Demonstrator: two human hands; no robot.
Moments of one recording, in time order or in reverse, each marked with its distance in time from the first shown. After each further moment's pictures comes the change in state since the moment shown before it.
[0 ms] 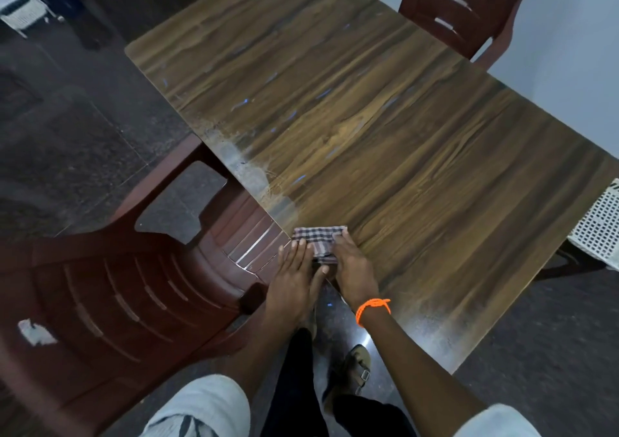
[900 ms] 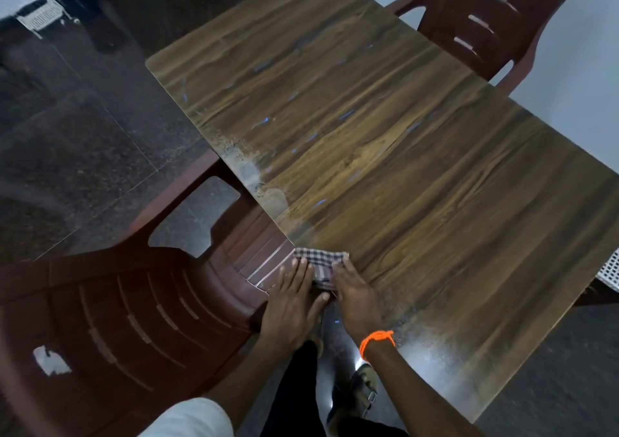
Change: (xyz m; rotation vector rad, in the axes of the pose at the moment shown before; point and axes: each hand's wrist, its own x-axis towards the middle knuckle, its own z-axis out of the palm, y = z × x) left_hand 0.004 -0.053 -0.009 0.013 0.037 0.049; right_hand 0.014 -0.033 0.018 -0.046 -0.011 -0.079
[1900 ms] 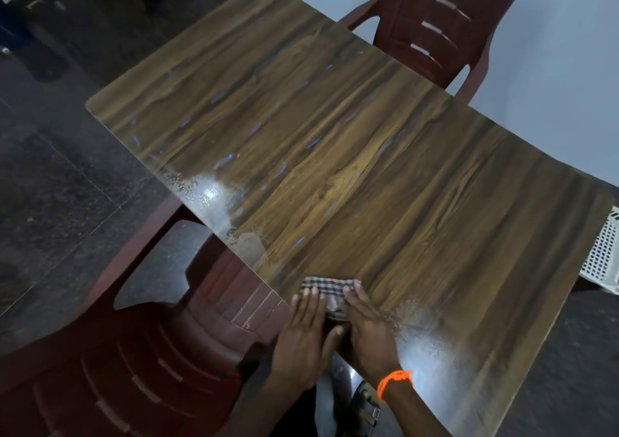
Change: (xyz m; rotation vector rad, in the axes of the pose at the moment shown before) left_hand 0.056 0.019 0.011 0.030 -0.069 0.185; right_hand 0.014 0.034 -0.023 0.060 0.033 0.152
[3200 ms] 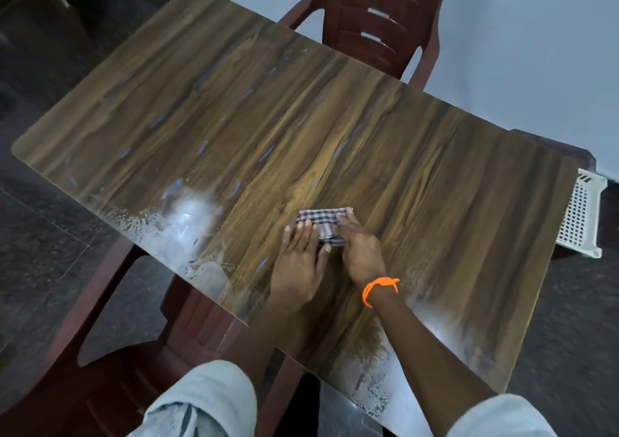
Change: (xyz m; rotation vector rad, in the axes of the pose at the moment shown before) left_hand 0.185 0.005 -0.017 -0.032 0.056 0.076; right_hand 0.151 0.060 -0.060 0.023 0.155 0.146
